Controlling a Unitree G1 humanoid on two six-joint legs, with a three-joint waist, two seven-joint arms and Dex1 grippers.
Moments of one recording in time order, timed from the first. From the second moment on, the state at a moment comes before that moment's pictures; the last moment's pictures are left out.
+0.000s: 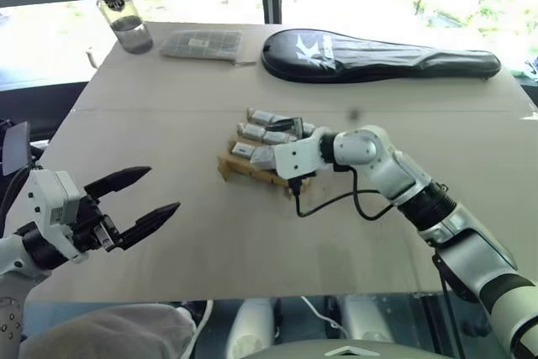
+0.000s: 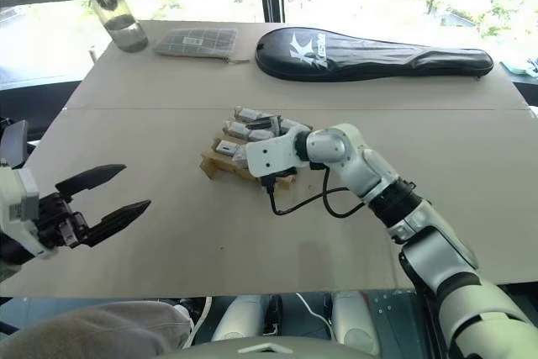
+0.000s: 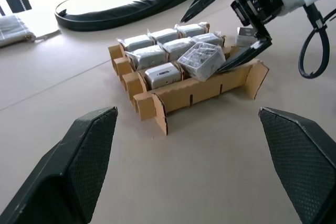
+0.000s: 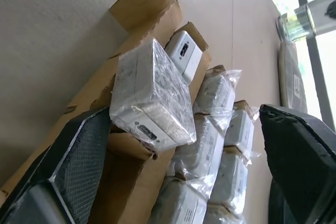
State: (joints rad) left arm 0.36 0.78 0.66 -0.38 -0.74 0.25 -1.05; right arm -0.85 -0.33 0.57 0.22 -0.35 -0.15 0.81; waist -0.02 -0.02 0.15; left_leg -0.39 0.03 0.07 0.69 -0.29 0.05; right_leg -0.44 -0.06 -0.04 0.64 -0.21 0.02
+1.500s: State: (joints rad) left arm 0.29 0.78 0.64 -0.42 -0.77 0.36 -1.07; right arm -0.76 -0.15 0.37 0.22 0.03 0.44 0.90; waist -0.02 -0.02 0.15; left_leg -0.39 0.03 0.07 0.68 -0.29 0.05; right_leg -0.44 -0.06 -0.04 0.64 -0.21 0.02
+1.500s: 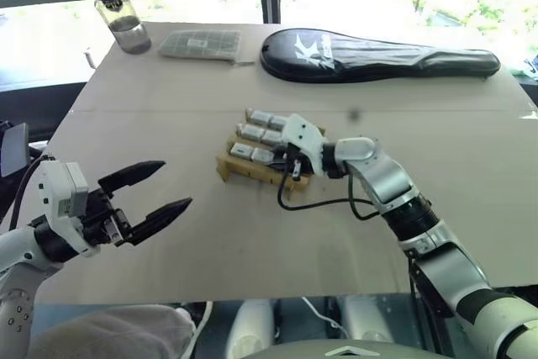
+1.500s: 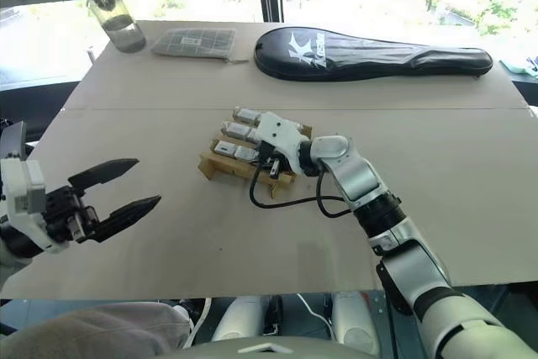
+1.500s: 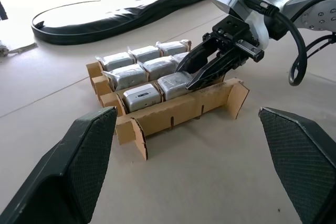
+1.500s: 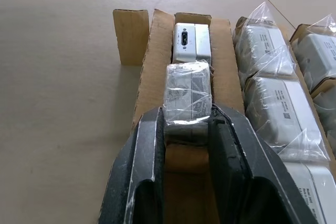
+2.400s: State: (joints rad) left arm 0.01 0.78 0.40 -0.28 -0.77 0.36 -1.17; right arm -0.26 -0.44 -0.10 -0.37 0.23 0.61 0.63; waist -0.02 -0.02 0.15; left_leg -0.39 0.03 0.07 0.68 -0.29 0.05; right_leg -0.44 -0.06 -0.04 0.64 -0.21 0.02
